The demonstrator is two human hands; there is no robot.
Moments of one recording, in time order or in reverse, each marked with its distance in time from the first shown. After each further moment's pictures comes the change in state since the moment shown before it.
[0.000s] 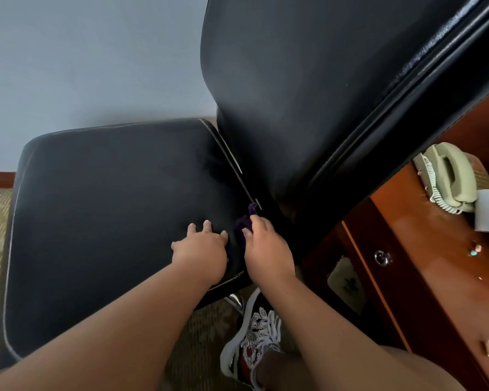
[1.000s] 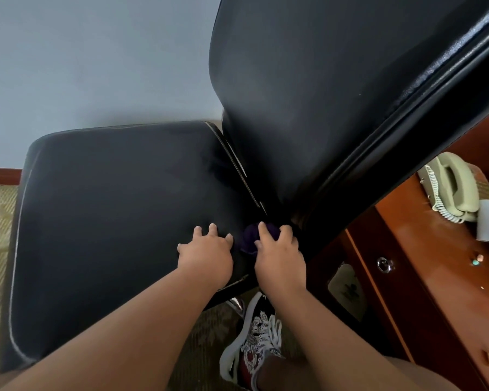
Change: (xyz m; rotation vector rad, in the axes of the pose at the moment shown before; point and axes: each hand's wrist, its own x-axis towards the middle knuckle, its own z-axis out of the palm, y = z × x) left_hand -0.001 -0.001 0.005 -0.041 0.013 0.004; right_hand -0.014 0.004 -0.002 -0.218 0.007 0.075
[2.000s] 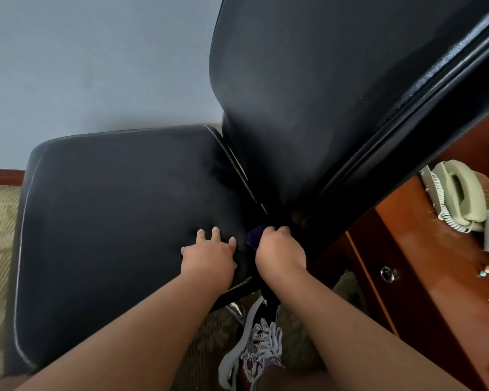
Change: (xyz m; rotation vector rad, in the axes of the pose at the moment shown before) left_hand 0.000 0.007 -0.004 0.083 0.004 -0.003; right_hand 0.035 -0.012 -0.019 -0.216 -0.239 0.107
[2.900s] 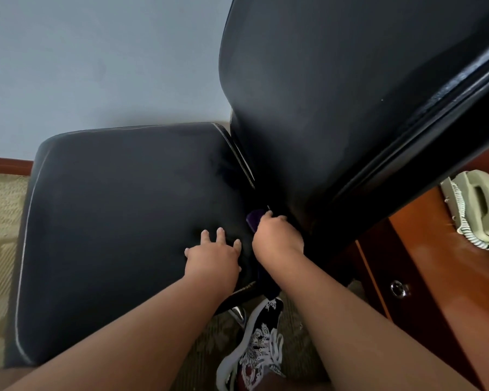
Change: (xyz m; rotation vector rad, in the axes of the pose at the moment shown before) left_hand 0.007 0.007 -0.002 0.046 -0.029 -0.024; right_hand 0.045 -0.015 -0.017 -0.041 -0.076 -0.081
